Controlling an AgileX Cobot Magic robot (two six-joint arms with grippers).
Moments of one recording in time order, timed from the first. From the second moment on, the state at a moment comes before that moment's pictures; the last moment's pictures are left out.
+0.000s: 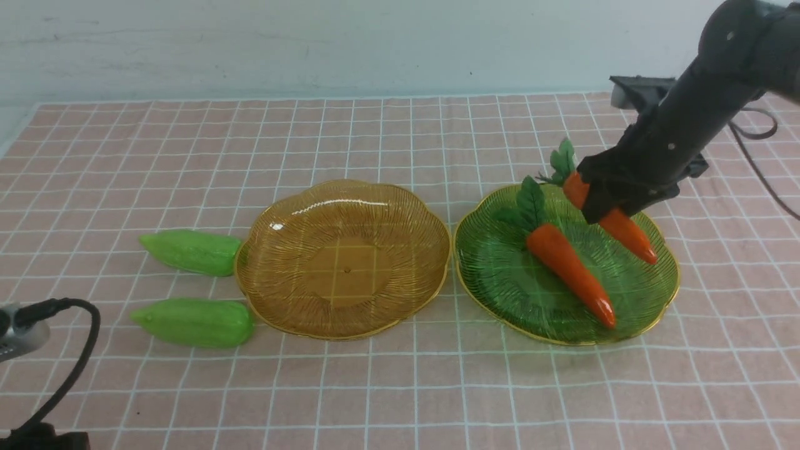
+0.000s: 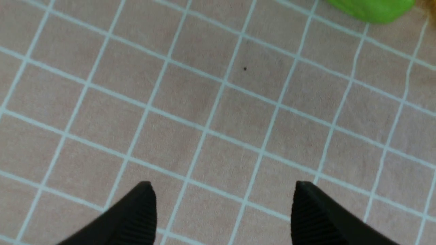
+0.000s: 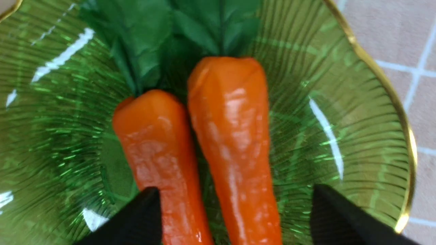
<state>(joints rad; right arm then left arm) 0.12 2.16 -1.84 0.26 1.23 -0.16 -0.10 0.82 -0.52 0.09 0.84 -0.57</state>
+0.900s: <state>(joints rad) 0.13 1.78 -1.50 0.29 1.24 -0.17 -0.10 1.70 -0.64 0.12 -0.17 -1.42</state>
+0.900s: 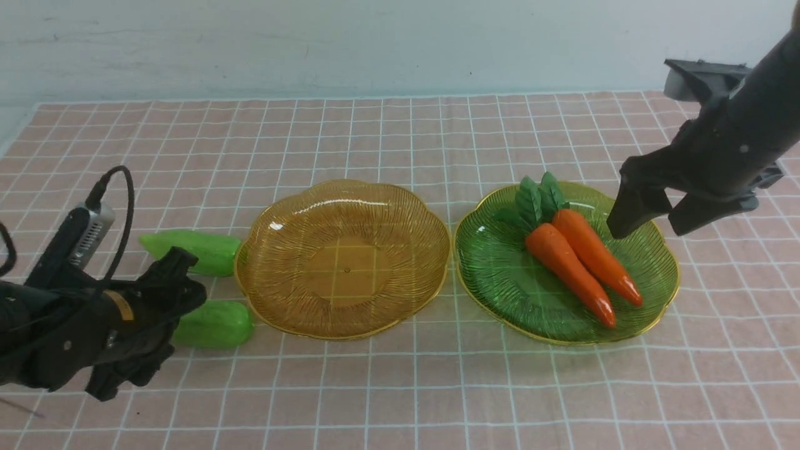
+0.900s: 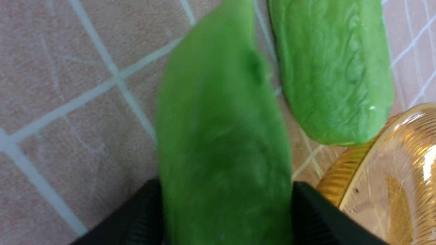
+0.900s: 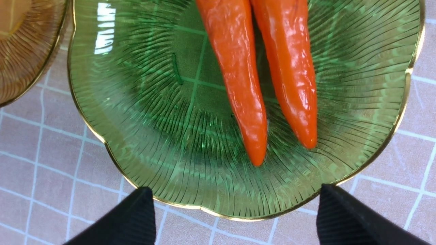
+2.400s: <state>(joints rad) 0.13 1.78 -1.50 0.29 1.24 -0.17 -0.29 1.76 -1.17 0.59 0.31 -1.39</state>
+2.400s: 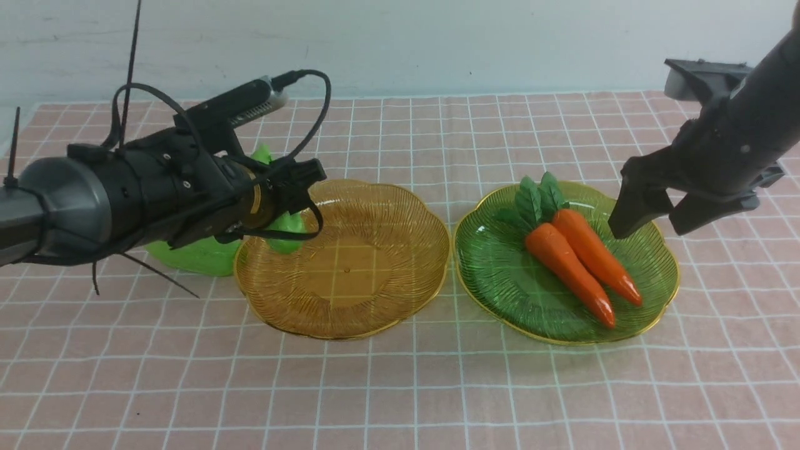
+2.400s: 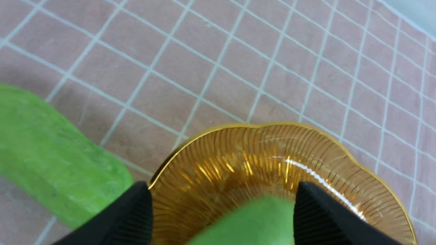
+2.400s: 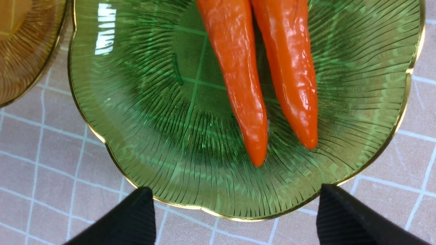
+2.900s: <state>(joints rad) 0.13 1.78 -1.50 0.29 1.24 -0.17 -0.23 1.75 -1.24 0.63 0.36 -1.07</state>
